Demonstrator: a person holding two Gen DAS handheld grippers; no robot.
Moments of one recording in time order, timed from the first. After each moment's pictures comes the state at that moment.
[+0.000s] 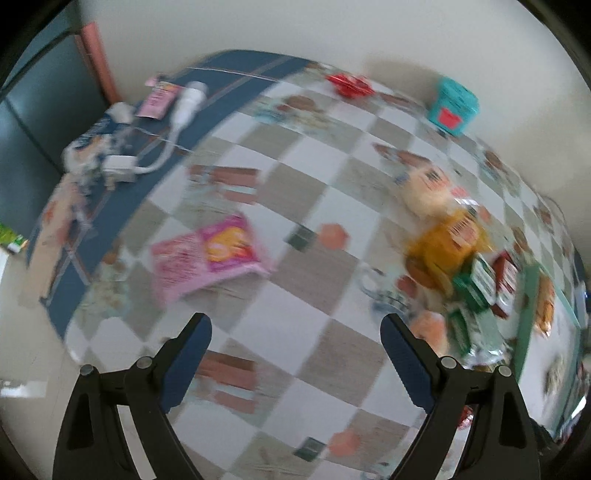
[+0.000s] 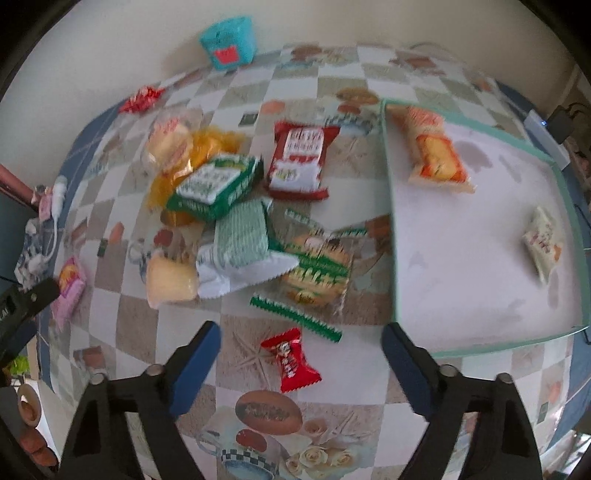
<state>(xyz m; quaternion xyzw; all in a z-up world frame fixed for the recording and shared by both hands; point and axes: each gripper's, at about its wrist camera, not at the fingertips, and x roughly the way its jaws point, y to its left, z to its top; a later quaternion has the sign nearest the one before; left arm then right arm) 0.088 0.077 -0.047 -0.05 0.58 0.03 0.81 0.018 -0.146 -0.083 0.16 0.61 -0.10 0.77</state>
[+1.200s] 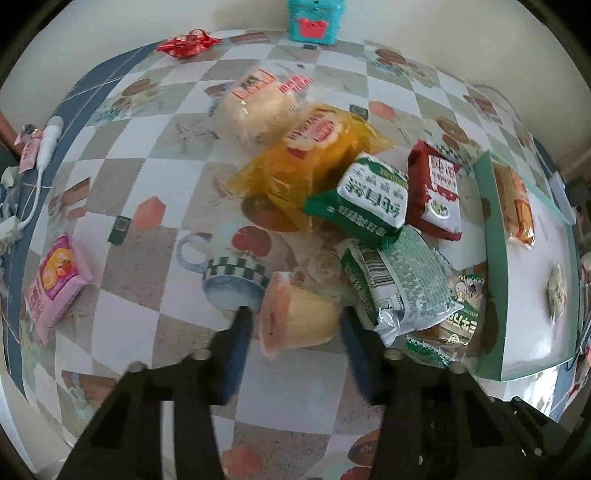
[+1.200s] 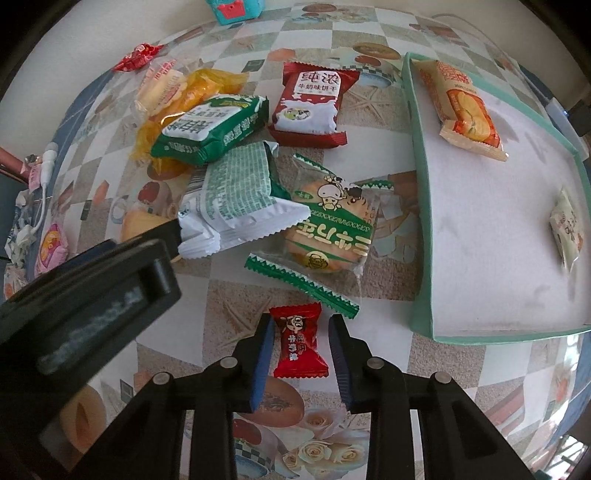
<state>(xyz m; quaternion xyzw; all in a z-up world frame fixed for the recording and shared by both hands) 0.095 -0.049 -0.102 0.05 0.63 -0.11 0.77 0.019 -0.135 -0.114 0.15 0.65 -0.08 0.74</state>
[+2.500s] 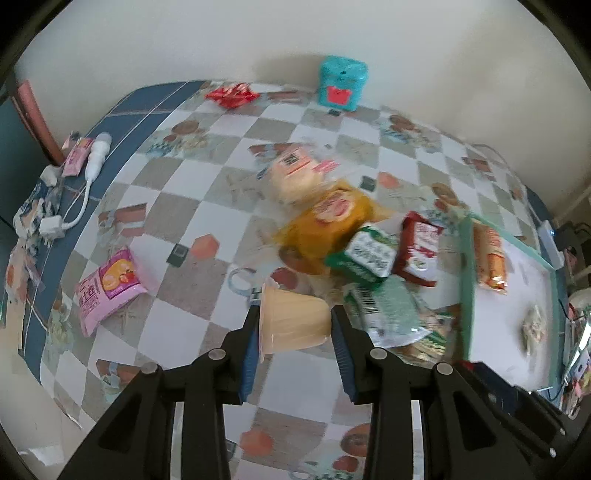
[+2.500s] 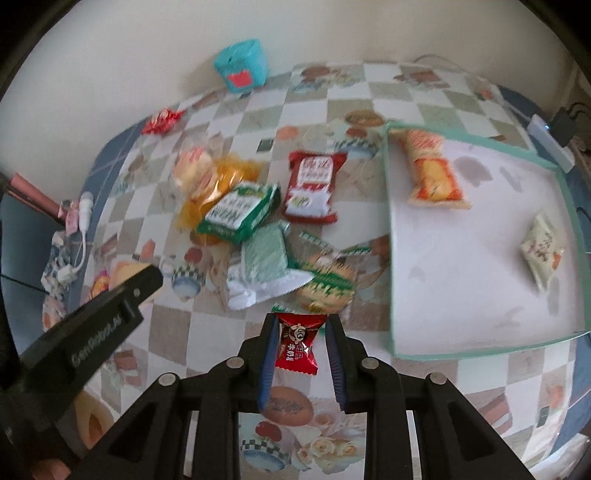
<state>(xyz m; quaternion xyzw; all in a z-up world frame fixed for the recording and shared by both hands) 0.077 -0.021 -0.032 0.01 0.56 -0.08 0.83 0.009 -0.164 -0.043 0.19 0.56 -0.09 0.80</state>
